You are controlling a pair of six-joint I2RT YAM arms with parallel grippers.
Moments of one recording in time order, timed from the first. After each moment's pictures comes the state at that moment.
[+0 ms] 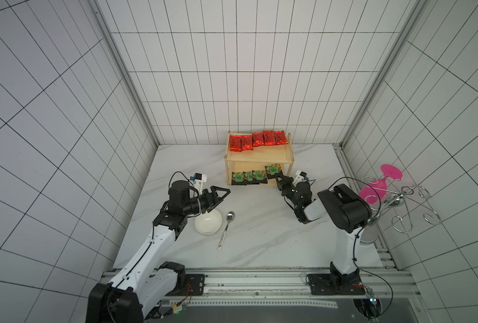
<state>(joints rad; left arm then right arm) -0.19 0.98 0.60 -0.06 0.78 -0.93 0.47 2.01 0.67 1.29 -0.10 1.41</state>
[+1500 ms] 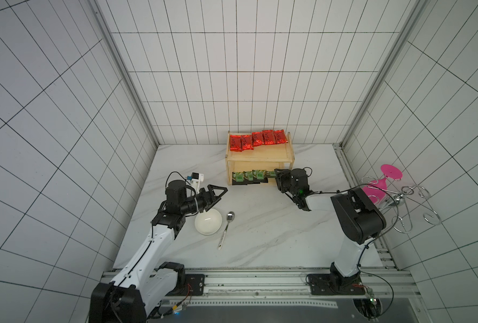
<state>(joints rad) -0.14 0.99 0.59 -0.03 0.82 -0.94 0.47 1.82 0.84 0.57 -0.04 1.52</state>
